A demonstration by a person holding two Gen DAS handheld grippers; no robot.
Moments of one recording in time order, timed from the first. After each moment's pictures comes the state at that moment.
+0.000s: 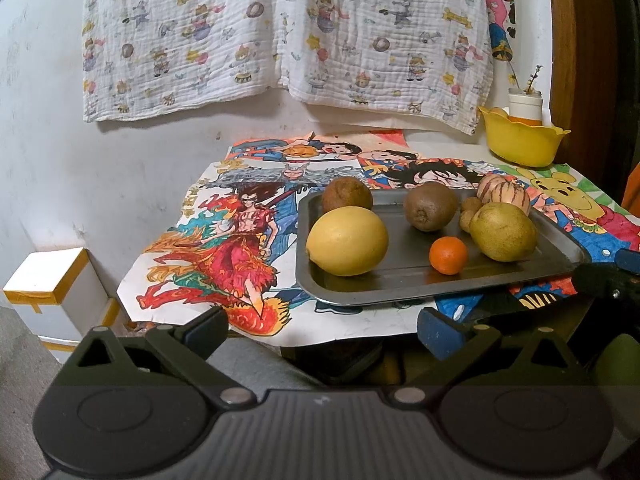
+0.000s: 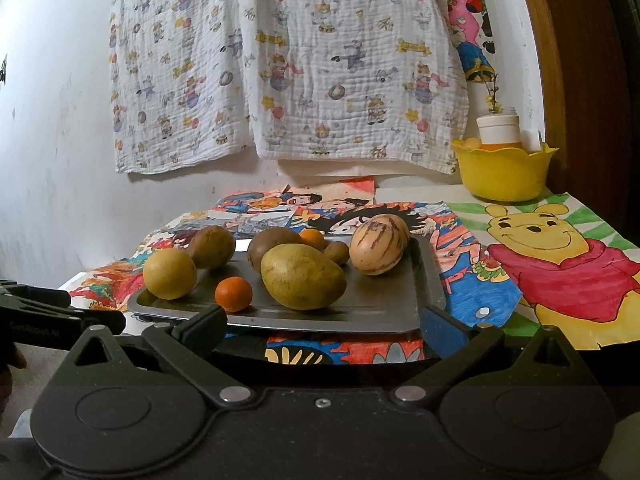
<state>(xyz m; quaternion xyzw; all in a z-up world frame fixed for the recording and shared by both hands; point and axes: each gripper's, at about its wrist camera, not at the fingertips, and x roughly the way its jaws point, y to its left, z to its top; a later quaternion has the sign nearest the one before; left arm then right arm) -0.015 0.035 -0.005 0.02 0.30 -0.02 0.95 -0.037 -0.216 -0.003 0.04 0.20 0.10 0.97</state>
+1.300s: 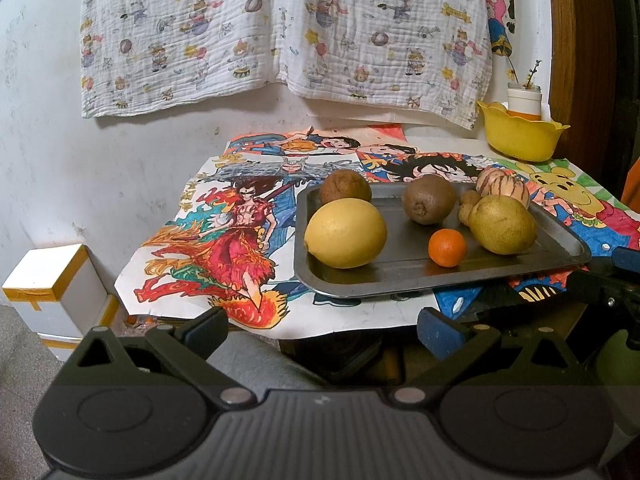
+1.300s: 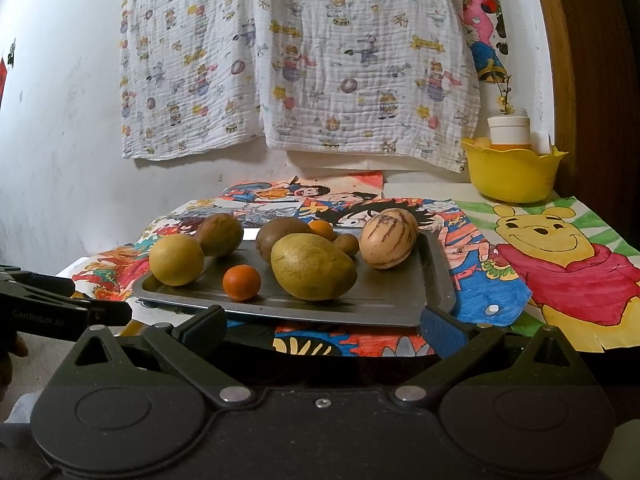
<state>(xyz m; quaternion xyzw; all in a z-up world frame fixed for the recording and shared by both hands) -0.015 0.035 -0.006 0.02 0.30 -0.03 0.95 -0.038 -0.211 -0.007 0.02 0.21 0.11 0.97</state>
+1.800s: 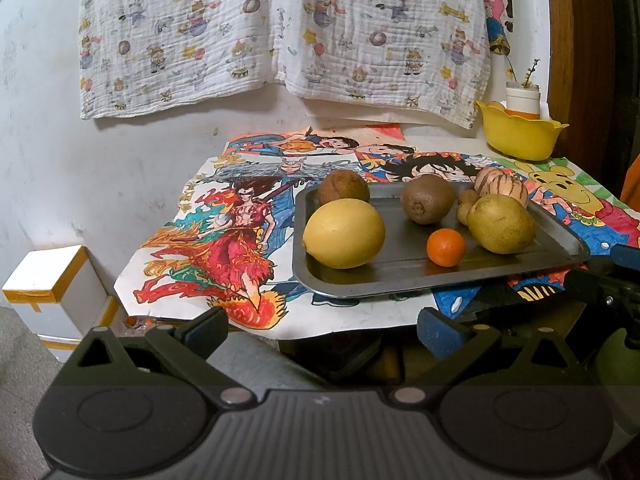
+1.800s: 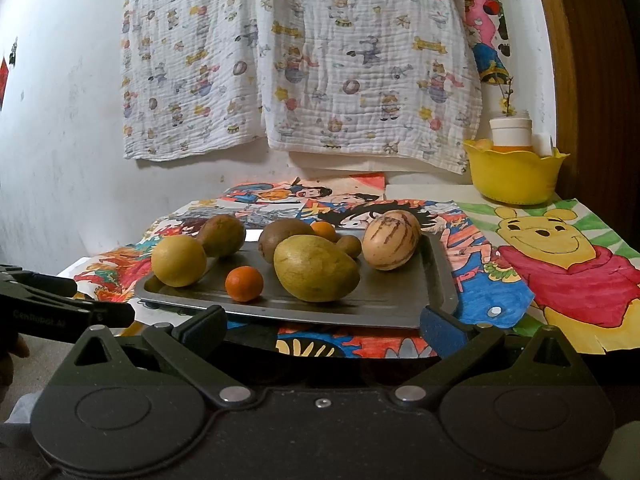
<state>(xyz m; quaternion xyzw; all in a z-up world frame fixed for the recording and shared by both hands) -0.016 0.033 -0.009 0.03 0.30 -0.03 0.95 -0.038 -0.209 -0.006 0.02 0.21 0.11 0.97</state>
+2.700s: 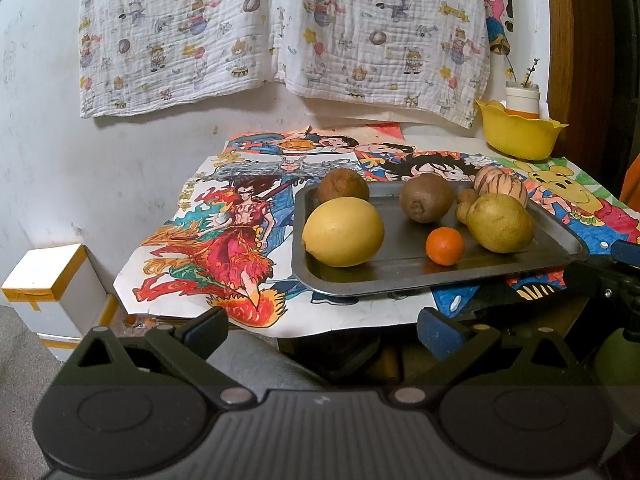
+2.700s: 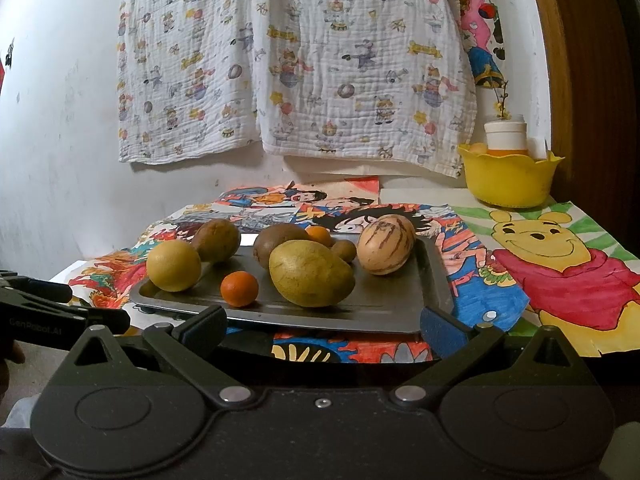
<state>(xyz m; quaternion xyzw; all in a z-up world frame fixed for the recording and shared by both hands) -0.017 0.035 -0.009 0.03 0.30 -0.03 0.95 -0.037 -0.213 -0.002 0.02 0.21 0.11 0.97</state>
